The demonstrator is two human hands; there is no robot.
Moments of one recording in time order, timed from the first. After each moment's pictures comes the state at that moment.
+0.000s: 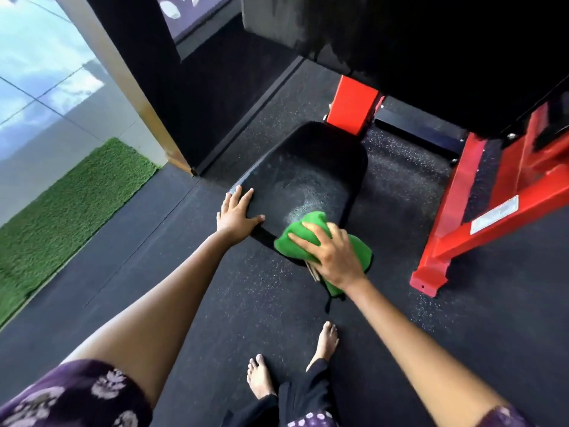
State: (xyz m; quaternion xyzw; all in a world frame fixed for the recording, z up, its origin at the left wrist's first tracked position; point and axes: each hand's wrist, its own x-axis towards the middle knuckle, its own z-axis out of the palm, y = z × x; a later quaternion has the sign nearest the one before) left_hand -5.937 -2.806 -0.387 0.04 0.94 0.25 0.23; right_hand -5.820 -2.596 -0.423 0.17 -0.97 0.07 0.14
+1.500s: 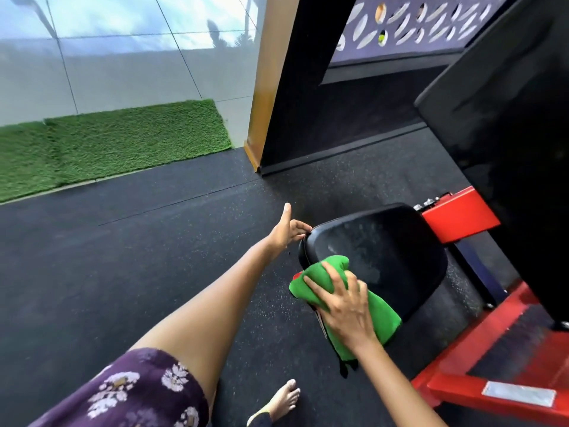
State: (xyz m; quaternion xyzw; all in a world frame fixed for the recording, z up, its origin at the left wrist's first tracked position) left_hand -5.964 -2.867 -0.390 -0.21 0.56 0.75 0.27; right_hand -5.880 -2.670 -0.406 0.32 -0.94 -0.04 0.05
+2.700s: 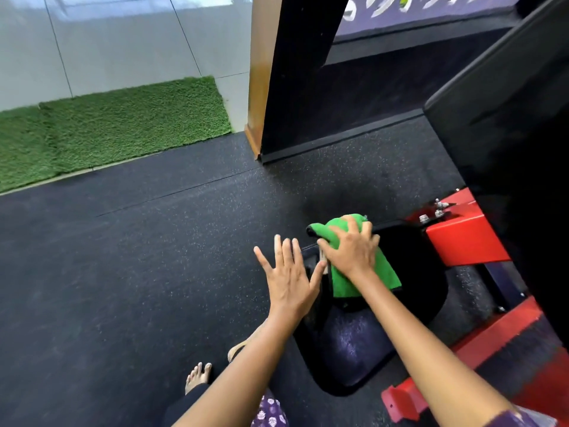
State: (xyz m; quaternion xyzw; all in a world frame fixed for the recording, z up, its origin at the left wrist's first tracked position) left_hand -5.967 -2.779 -0.410 -0.19 0.96 0.21 0.09; right_hand -6.070 -2.677 -0.391 0.15 -0.98 -0.01 -0.12
